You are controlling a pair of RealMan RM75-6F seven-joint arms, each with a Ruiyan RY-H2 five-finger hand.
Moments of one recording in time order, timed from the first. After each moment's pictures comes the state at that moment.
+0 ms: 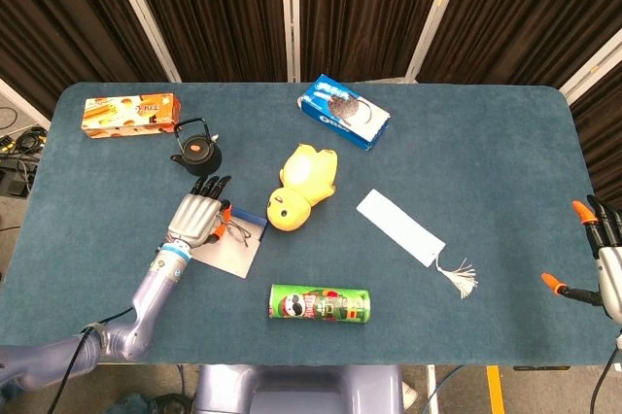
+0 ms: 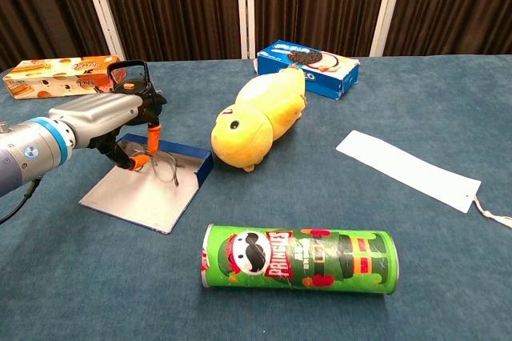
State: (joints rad) left arm -0.70 -1.69 -0.18 -1.26 1.10 0.95 0.40; right arm 0.10 -0.95 0.12 -1.67 -1.44 1.46 0.06
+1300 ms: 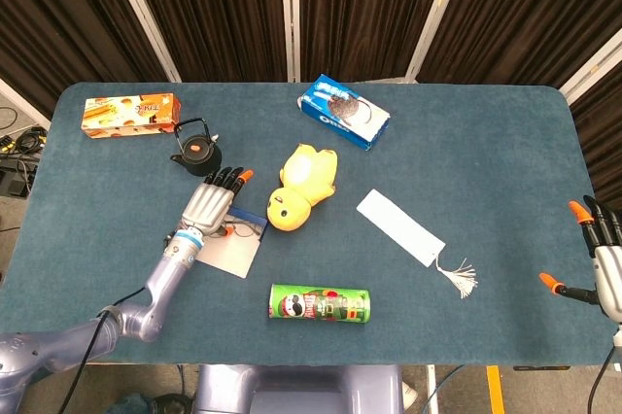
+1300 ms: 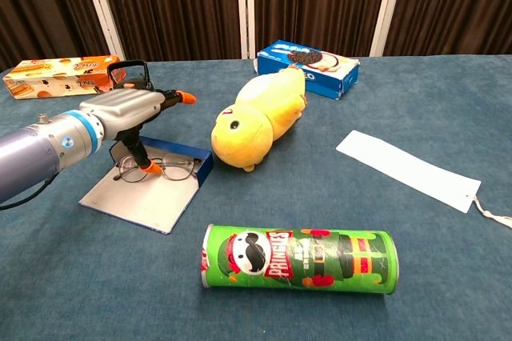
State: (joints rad) left arm -0.79 -1.78 -0.20 -1.06 1.12 0.87 0.34; right arm 0.11 -0.96 0.12 -1.66 -1.42 1.43 0.05
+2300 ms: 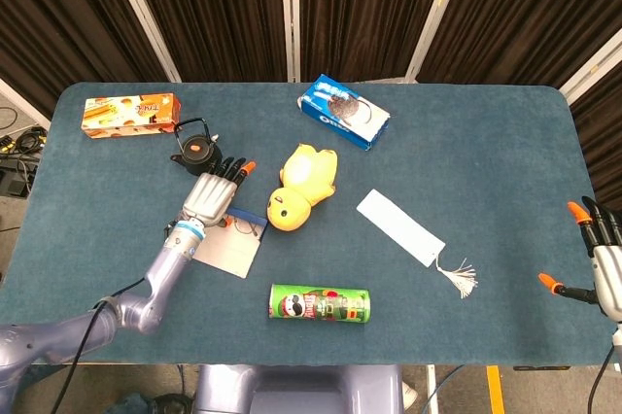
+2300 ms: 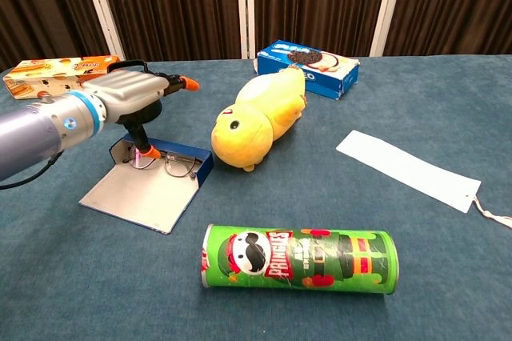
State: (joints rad) left arm -0.83 -1.72 -0.21 -1.13 1.10 0.87 0.43; right arm 0.12 -0.96 0.12 -1.66 -1.42 1.42 0.06
